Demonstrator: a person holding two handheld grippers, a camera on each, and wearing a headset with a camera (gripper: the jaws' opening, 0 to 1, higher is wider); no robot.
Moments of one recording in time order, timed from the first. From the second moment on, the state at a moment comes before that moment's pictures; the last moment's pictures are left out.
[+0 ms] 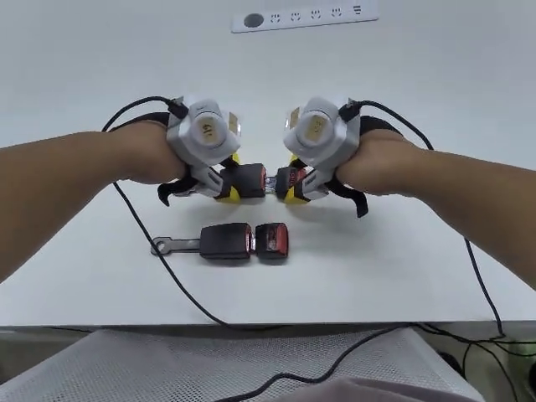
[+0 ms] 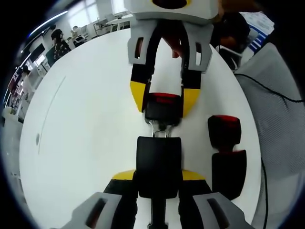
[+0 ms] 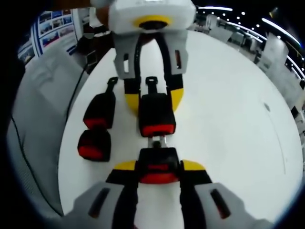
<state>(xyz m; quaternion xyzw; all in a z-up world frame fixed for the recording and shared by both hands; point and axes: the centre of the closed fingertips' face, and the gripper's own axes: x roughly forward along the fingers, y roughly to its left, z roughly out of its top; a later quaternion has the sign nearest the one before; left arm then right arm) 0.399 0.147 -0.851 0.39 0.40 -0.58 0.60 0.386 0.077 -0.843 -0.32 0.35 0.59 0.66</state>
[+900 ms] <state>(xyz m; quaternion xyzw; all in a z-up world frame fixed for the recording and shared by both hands) 0.399 0.150 -0.850 0.37 0.40 -0.57 0.62 0.378 -0.022 -0.844 -0.33 0.38 0.55 0.67</state>
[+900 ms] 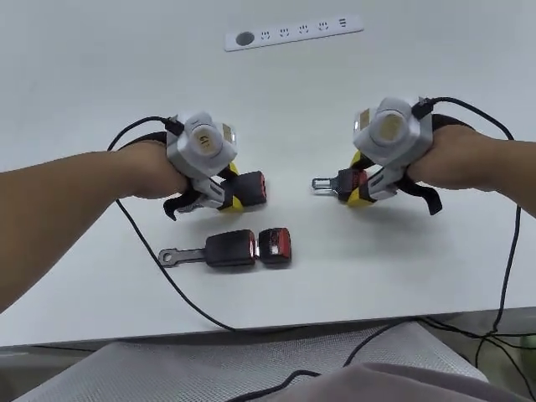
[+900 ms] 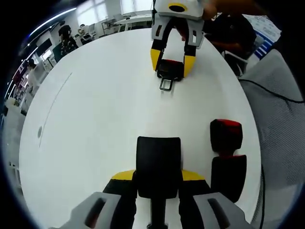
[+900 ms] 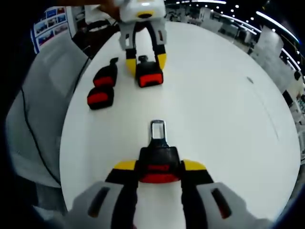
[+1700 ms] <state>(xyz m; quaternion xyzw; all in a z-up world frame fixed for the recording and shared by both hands) 0.329 0.217 -0.782 0.29 0.34 -0.49 0.75 0.332 -0.035 -0.790 -0.21 0.30 0.47 0.80</state>
